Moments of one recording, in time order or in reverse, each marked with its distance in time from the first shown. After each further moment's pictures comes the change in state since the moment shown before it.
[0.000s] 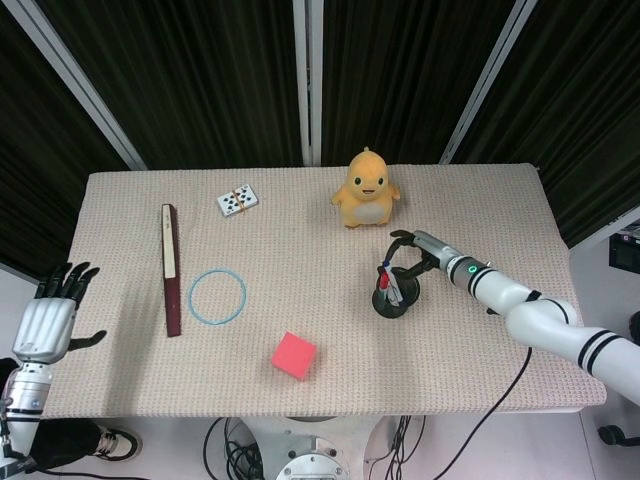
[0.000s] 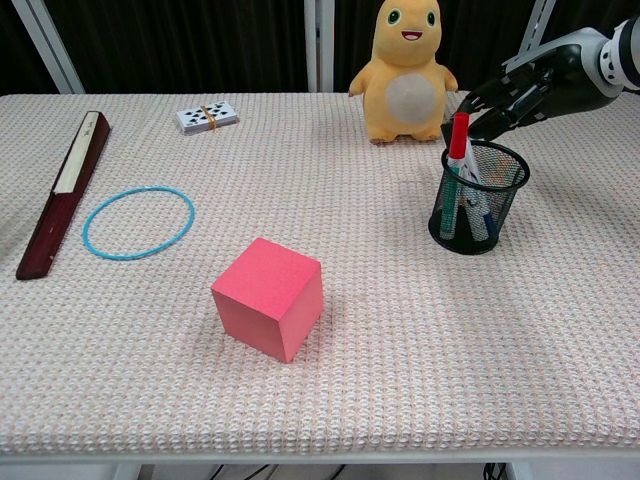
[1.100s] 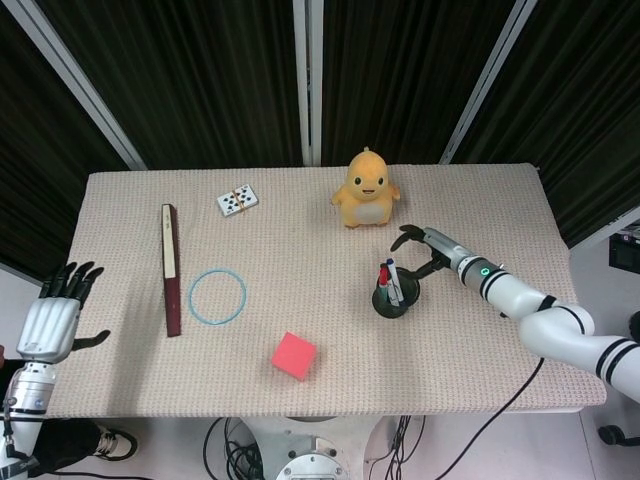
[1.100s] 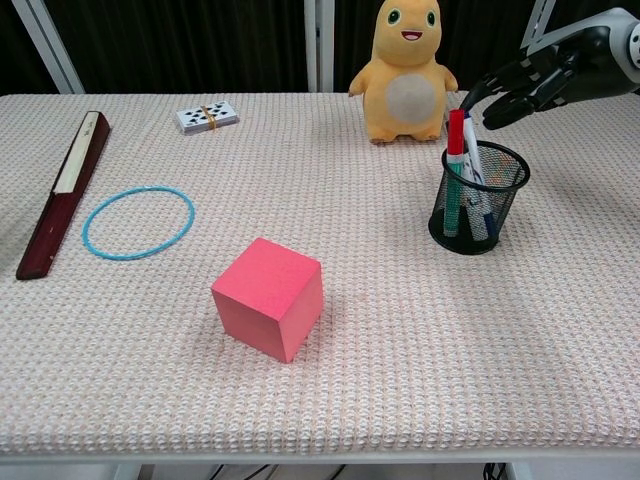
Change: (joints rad) left arm -0.003 -0.004 -0.001 -0.010 0.012 0.005 0.010; right arm -0.027 0.061 -0.018 -0.067 -0.114 0.072 0.109
